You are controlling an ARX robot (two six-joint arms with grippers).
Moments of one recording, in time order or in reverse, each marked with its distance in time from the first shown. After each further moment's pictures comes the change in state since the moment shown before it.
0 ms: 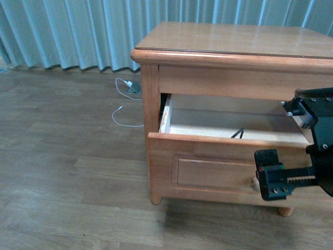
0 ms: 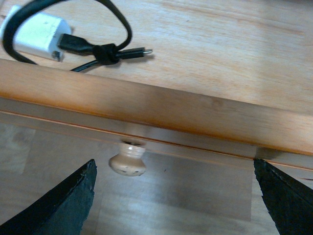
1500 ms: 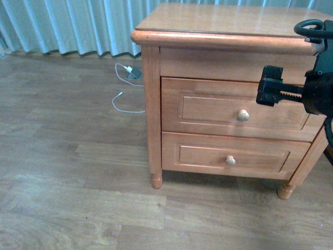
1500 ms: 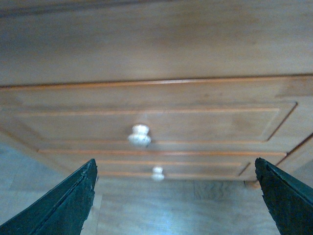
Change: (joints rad) left arm -0.001 0.000 0.000 0.000 0.000 0.000; right arm -0.090 0.072 0.097 0.277 -0.043 0.111
